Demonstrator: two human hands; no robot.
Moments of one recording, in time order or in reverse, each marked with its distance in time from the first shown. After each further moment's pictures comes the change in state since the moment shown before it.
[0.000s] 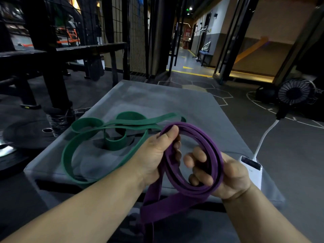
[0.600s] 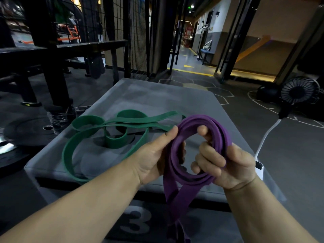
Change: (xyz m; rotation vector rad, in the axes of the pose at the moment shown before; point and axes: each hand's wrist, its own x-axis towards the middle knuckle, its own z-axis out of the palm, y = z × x) left_hand 0.006 -0.005 -0.018 -0.015 -0.169 -0.208; right_hand 0.005 -0.013 -0.003 0.011 0.094 -0.104
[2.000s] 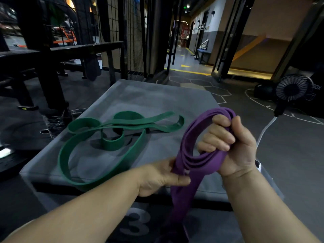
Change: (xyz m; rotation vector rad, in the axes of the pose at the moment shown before) left_hand 0.013 -0.041 -0.020 0.459 -0.106 -0.160; right_hand 0.006 -0.021 -0.001 0.155 0.210 -0.168
